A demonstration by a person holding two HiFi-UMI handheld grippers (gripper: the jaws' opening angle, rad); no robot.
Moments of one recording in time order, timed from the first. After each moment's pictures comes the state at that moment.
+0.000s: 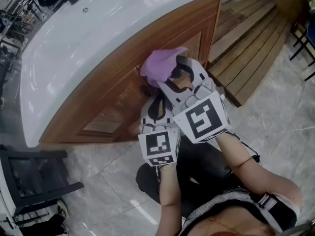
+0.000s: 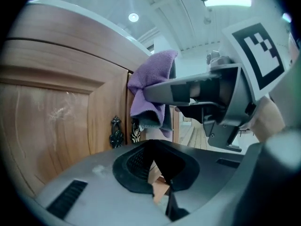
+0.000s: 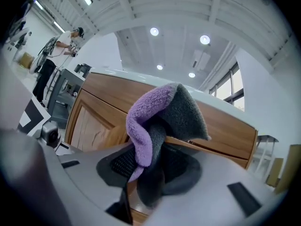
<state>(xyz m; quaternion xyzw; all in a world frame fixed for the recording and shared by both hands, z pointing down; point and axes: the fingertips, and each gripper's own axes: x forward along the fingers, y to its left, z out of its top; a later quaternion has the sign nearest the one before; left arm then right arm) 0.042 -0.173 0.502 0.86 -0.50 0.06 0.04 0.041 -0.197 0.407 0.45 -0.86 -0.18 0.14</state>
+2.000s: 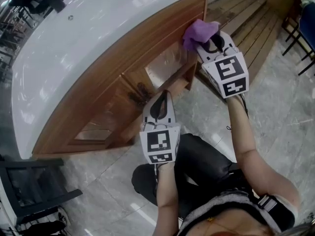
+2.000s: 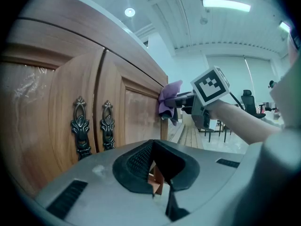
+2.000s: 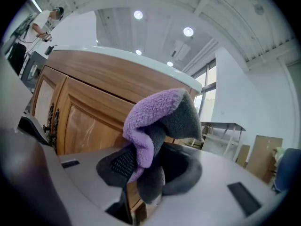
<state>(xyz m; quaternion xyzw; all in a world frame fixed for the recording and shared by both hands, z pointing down) 0.086 -0.177 0.523 0.89 -0.45 0.08 0.04 0.219 -0.277 0.428 0.60 -0.77 -0.12 0.18</state>
